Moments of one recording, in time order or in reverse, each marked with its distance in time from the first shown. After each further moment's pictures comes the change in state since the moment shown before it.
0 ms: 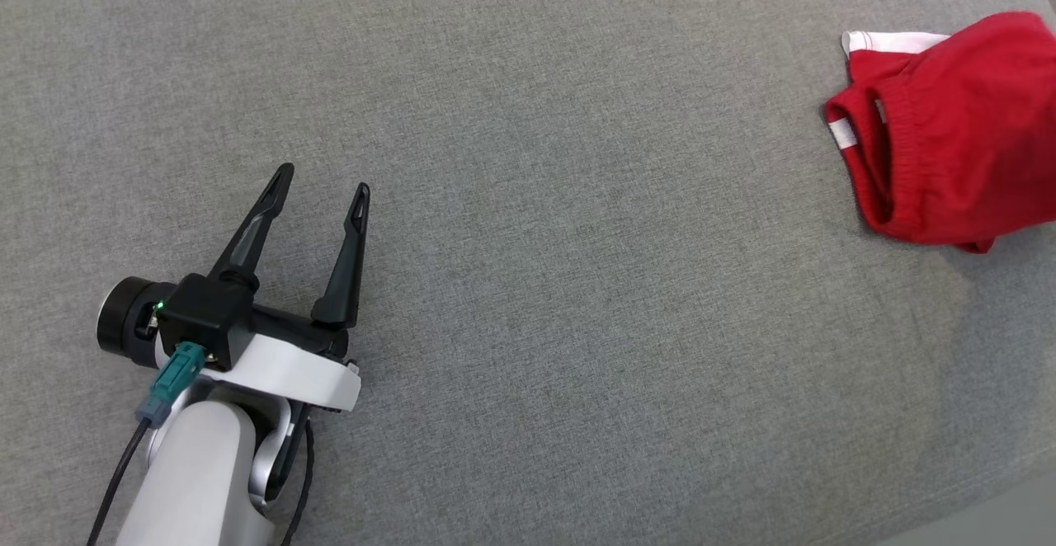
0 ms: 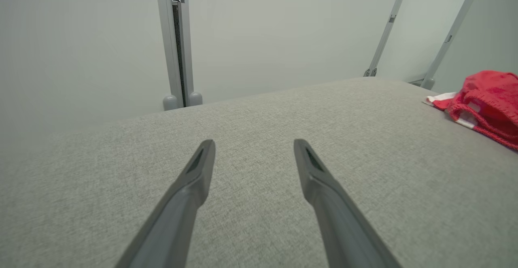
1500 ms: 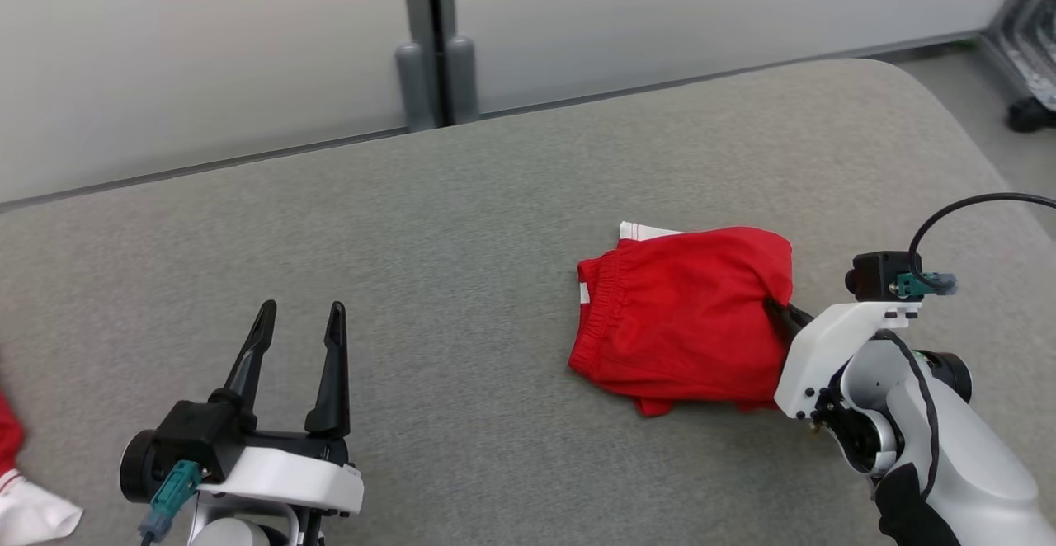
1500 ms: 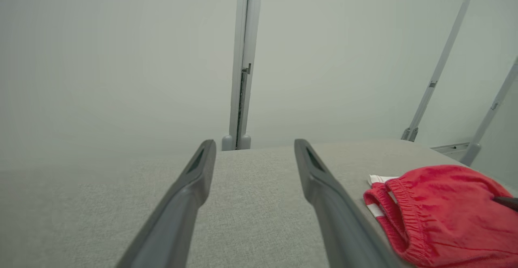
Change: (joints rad) left arm 0.230 -0.100 0.098 0.035 -0.066 0.045 -0.061; right arm 0.501 0.413 -0.211 -0.366 0.170 0.000 0.198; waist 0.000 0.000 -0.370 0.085
